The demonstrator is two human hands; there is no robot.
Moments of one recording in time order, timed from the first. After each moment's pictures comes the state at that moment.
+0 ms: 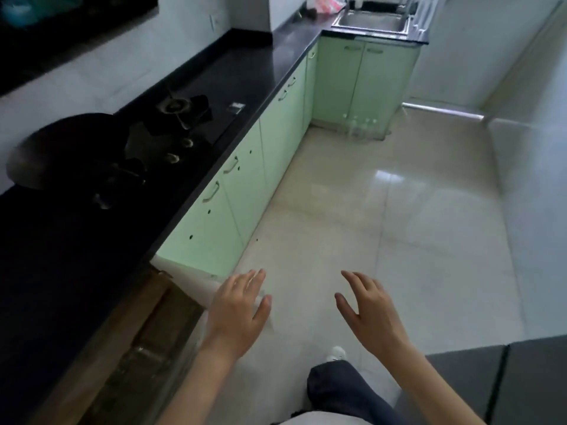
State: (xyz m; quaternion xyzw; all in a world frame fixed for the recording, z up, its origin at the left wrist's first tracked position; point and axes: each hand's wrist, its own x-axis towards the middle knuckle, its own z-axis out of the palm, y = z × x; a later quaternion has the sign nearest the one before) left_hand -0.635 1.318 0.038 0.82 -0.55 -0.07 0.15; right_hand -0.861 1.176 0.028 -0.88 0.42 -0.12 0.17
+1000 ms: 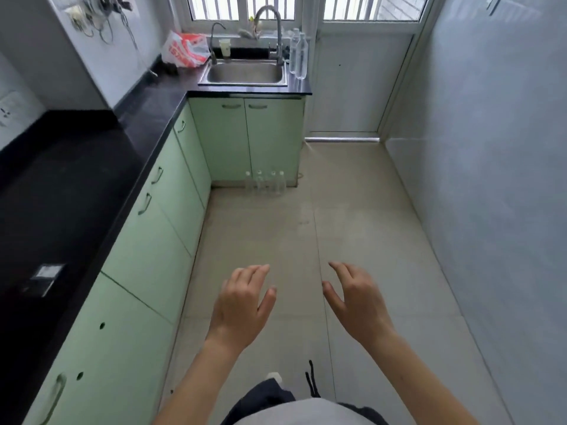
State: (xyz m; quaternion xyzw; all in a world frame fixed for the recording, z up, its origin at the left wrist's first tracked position) left_hand -0.579 0.632 0.062 0.67 -0.70 -0.07 0.21; right_hand -0.807 0.585 0.067 -0.79 0.57 -0.18 0.12
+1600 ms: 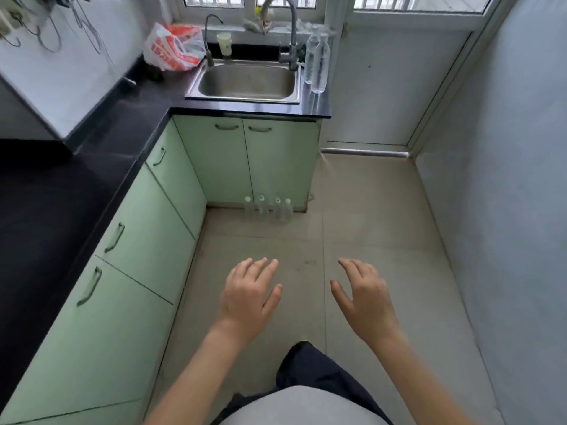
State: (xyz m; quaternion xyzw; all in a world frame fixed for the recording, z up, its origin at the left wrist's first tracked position) left_hand -0.542 0.221 0.040 0.69 -0.69 -0.08 0.18; right_hand -0.773 0.163 0.048 -0.79 0.57 -0.17 0.14
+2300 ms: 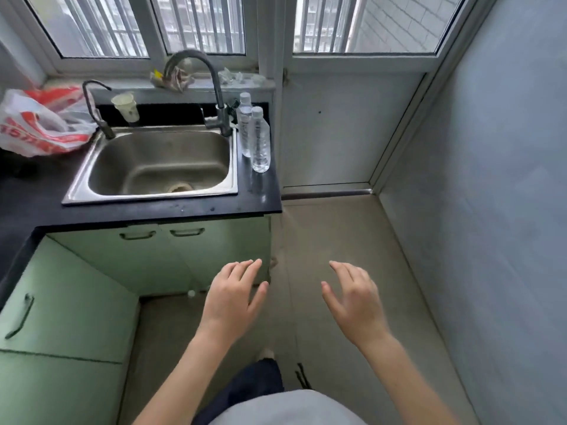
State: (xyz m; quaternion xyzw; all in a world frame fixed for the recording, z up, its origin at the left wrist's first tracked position) left_hand -0.521 -0.298 0.048 0.65 -0.73 -0.11 0.18; right_hand -0.766 -0.309 0.053 -0.75 0.63 -0.19 0.11
